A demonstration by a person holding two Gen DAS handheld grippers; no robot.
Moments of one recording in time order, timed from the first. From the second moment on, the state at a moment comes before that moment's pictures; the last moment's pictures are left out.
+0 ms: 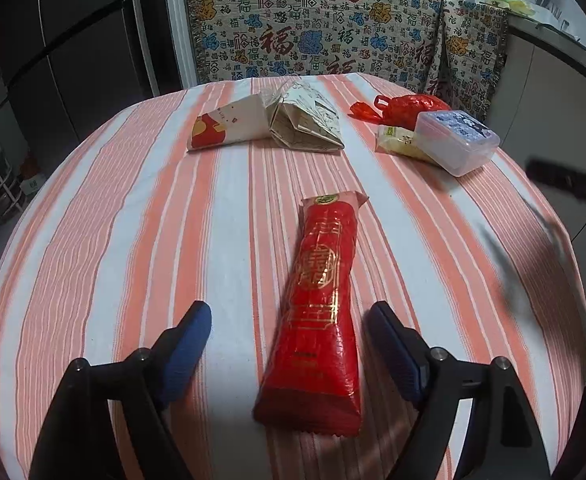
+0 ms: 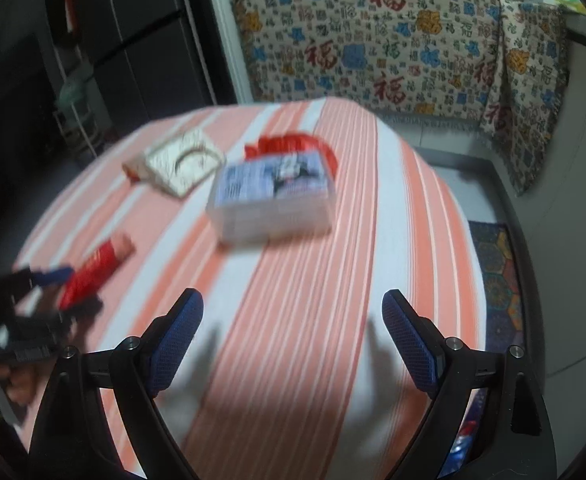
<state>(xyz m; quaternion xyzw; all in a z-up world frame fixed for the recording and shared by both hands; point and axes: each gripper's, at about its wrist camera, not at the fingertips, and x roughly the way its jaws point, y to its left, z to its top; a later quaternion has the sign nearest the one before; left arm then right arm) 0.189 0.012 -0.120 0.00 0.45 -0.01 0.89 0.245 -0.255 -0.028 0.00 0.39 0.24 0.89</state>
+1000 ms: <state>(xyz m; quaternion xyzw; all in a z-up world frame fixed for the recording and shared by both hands) 0.189 0.013 -0.119 0.00 0.45 -0.01 0.89 0.292 -0.111 -0.059 -0.25 0.47 0.43 0.73</state>
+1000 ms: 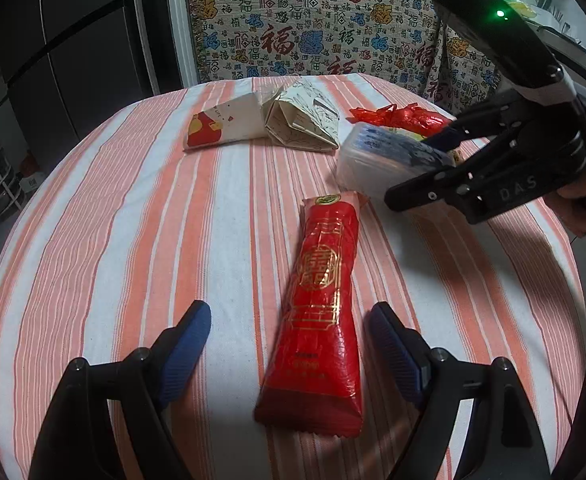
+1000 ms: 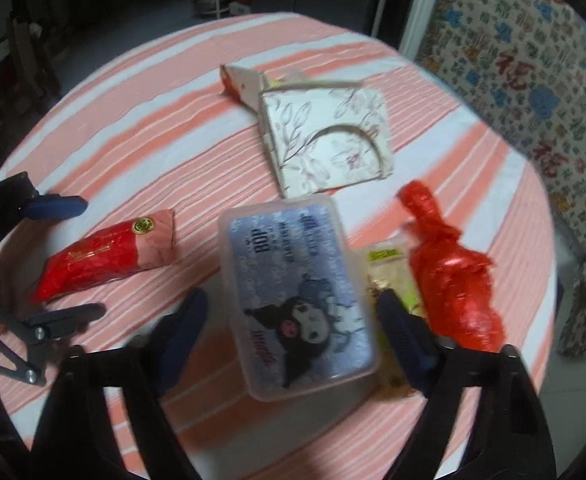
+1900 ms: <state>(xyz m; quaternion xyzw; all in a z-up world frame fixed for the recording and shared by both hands) 0.191 0.016 -0.120 0.00 0.45 0.00 0.89 0.192 -0.181 -0.079 -0.10 0.43 0.27 0.86</state>
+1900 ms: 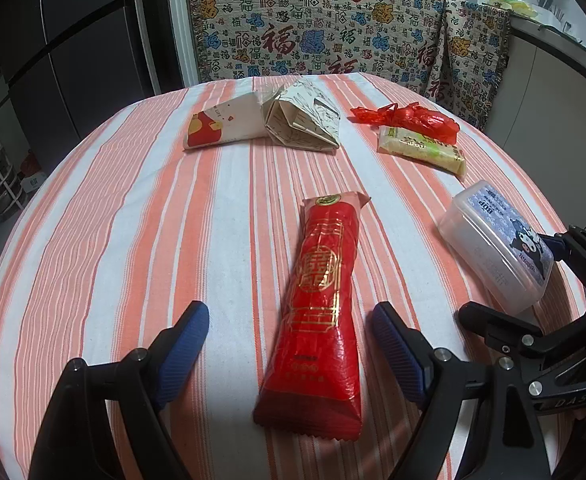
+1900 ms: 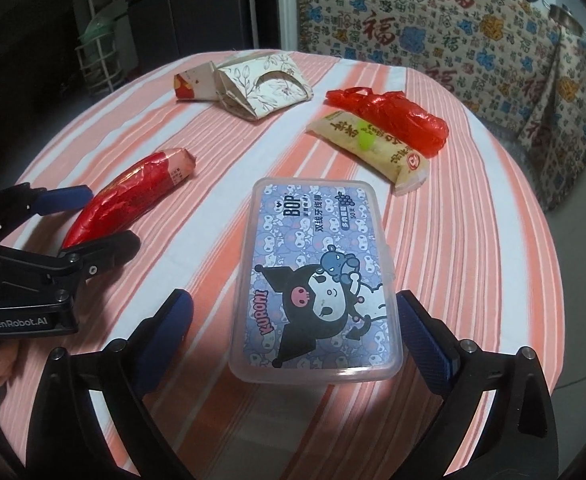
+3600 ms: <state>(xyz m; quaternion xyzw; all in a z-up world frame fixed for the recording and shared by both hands) 0.194 -0.043 -0.081 -0.01 0.48 -0.14 0.87 0.216 -0.249 -0.019 -0.04 0.52 0.25 0.81</state>
